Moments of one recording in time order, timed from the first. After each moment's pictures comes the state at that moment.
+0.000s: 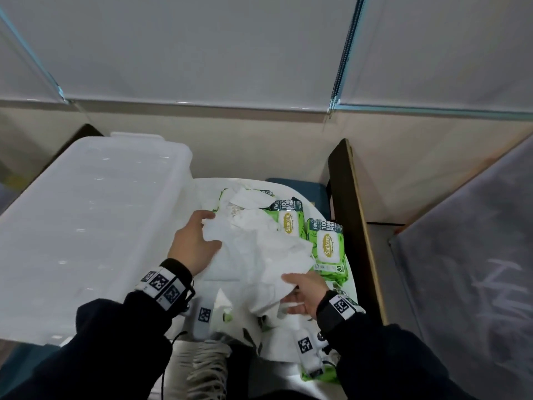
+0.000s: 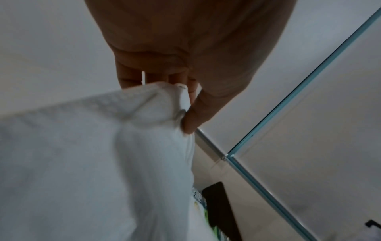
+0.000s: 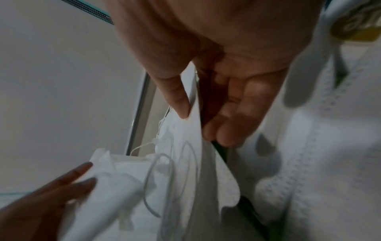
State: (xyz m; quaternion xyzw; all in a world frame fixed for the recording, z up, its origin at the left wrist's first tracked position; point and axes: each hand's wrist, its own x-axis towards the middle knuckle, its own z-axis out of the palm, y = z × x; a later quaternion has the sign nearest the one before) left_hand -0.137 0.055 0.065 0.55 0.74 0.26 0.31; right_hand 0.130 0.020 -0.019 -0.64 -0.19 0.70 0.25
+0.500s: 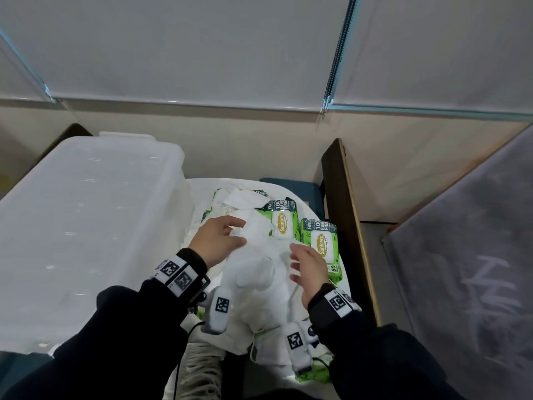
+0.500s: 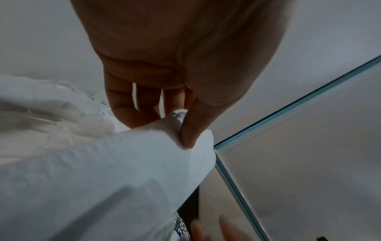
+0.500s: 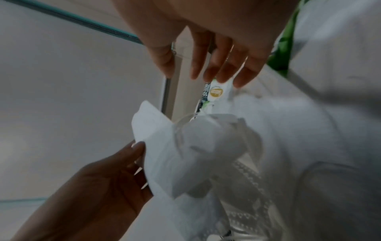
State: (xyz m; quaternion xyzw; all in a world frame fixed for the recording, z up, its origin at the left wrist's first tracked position) left_hand -0.096 0.078 0.060 0.52 0.66 0.27 0.47; right_hand 0.123 0.039 0.003 -0.65 -0.19 0.58 0.45
